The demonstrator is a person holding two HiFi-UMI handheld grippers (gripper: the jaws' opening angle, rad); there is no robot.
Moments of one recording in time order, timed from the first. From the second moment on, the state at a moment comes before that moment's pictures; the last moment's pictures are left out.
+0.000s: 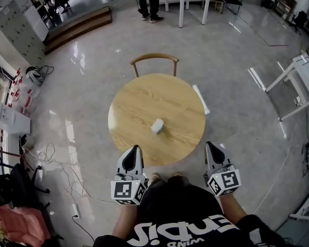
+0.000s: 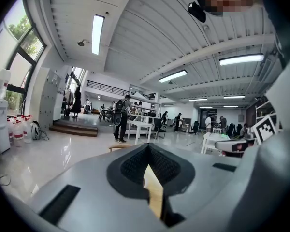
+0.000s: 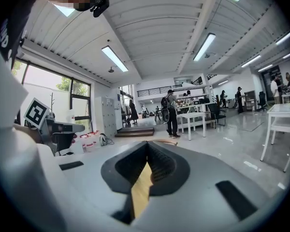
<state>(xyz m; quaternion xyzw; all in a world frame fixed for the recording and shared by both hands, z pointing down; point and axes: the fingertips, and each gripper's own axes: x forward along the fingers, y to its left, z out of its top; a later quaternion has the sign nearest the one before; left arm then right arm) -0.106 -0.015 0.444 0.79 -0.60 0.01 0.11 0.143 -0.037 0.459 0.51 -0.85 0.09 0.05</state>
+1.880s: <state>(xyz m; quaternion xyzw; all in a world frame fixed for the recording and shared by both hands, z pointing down) -0.089 -0.123 0.474 0.86 -0.51 0.04 0.08 0.121 -0.134 0.443 0.52 -0.85 0.07 0.03</state>
